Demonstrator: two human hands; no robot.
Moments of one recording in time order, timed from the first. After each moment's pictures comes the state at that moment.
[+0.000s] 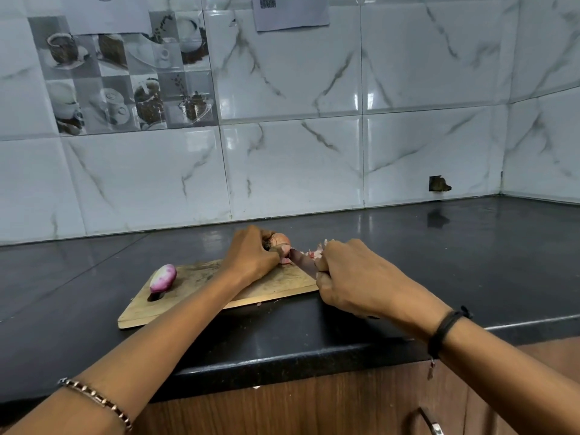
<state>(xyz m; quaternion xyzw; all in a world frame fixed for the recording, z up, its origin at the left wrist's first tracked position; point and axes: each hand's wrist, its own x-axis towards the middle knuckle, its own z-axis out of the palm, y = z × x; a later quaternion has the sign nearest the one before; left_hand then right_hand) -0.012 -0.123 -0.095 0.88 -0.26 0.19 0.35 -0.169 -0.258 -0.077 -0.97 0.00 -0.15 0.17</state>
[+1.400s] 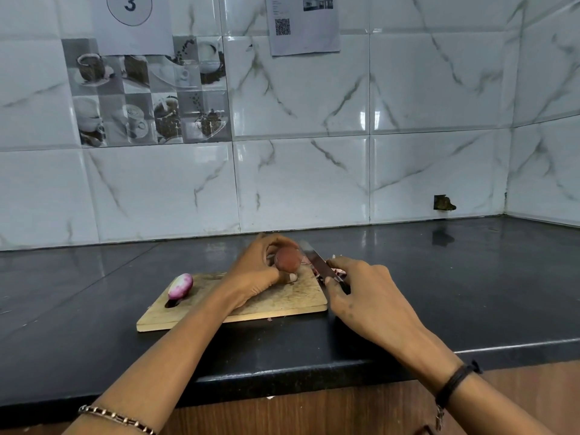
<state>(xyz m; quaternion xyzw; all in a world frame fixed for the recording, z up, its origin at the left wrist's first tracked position) -0.008 -0.106 -0.097 0.77 -0.34 0.05 0.54 -0.171 -0.255 -0.097 -0.92 0.06 -0.27 0.28</state>
